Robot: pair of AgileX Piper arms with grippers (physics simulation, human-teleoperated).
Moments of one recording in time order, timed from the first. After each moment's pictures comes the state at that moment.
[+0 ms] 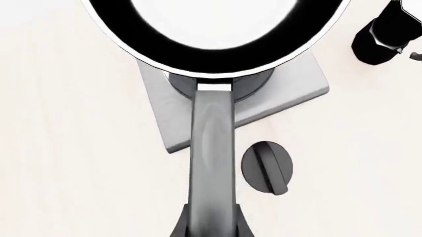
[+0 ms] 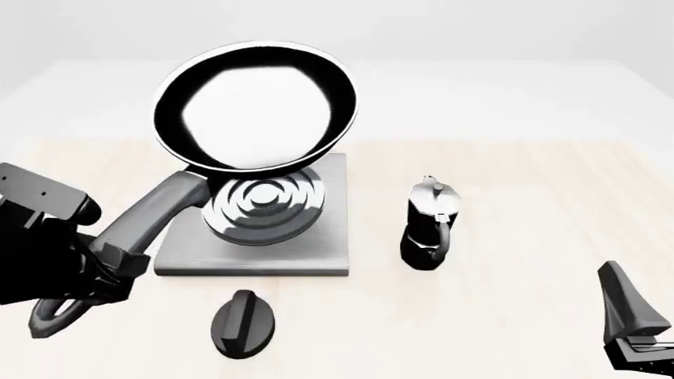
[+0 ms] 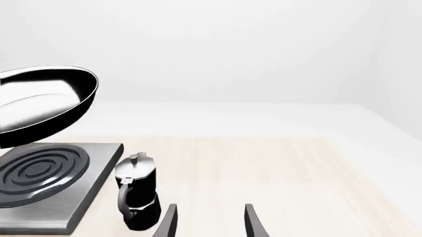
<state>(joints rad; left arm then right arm) -0.27 0.82 -0.65 0.75 0.12 0.00 0.01 0.00 0.00 -0.01</state>
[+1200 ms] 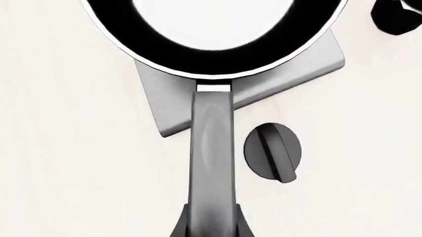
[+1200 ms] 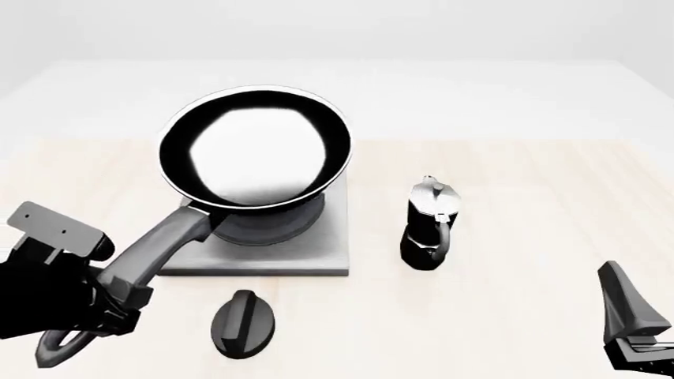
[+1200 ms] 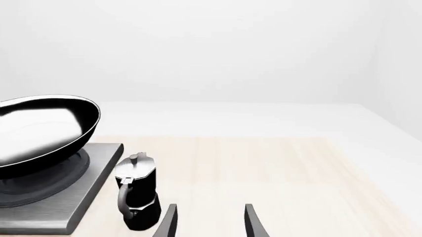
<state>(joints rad) -0.26 0.82 -0.52 0.70 0.14 0.00 0.01 0.00 0.00 -0.01</state>
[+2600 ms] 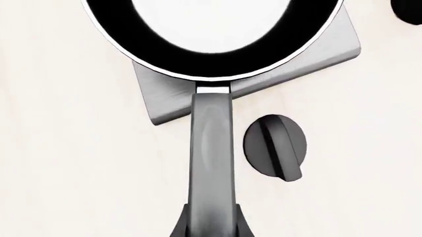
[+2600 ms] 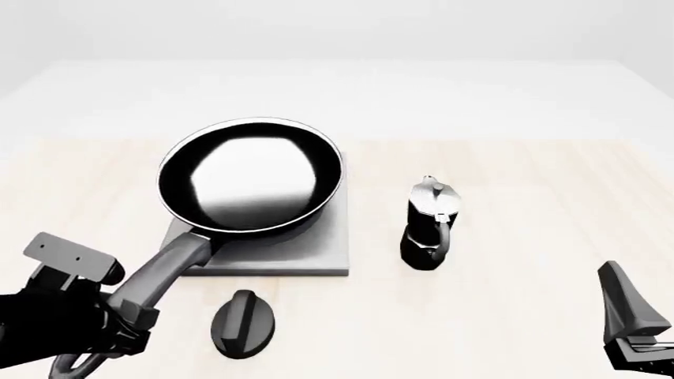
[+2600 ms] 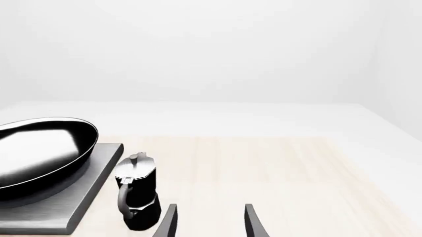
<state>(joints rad) -0.26 0.84 -0.40 0.60 0.08 0.00 0.01 0.00 0.00 -0.01</state>
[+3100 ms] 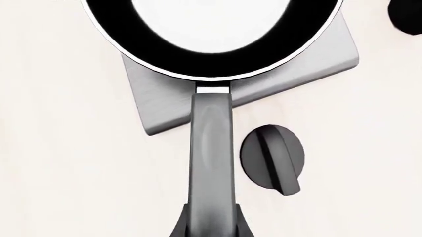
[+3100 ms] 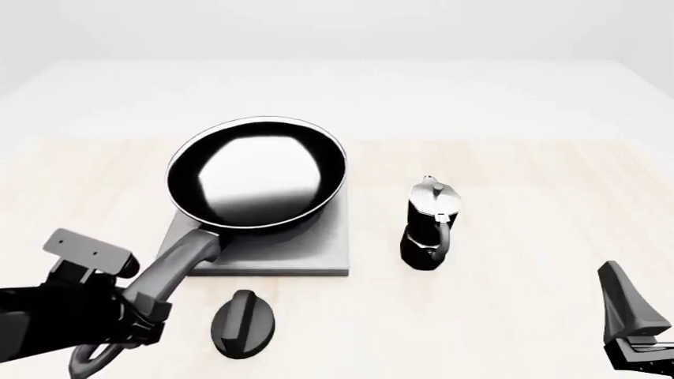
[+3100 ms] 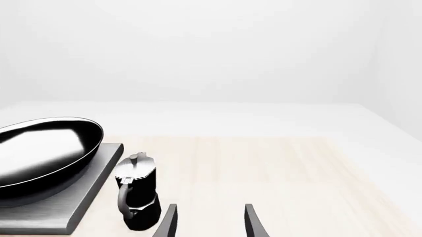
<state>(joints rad) -0.28 0.92 -0.40 0.50 0.06 0.00 0.01 0.00 0.00 -0.01</state>
